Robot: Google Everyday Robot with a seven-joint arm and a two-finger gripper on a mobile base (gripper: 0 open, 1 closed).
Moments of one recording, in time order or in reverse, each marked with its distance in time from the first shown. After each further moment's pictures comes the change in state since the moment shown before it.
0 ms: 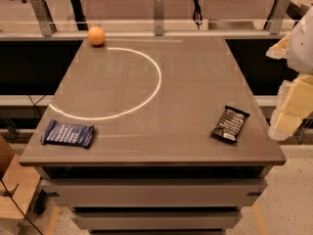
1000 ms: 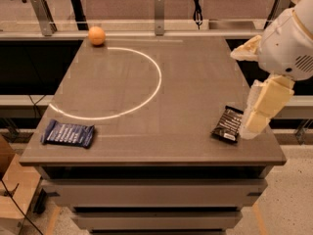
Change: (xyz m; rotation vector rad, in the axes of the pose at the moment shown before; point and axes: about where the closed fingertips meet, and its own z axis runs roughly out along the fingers) arm -0.053 0.009 0.018 -0.078 -0.226 -0.106
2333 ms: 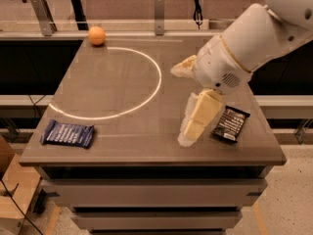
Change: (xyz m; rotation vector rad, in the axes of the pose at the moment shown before) arm -0.087 0.014 0.080 -0.161 -0.242 -0.090
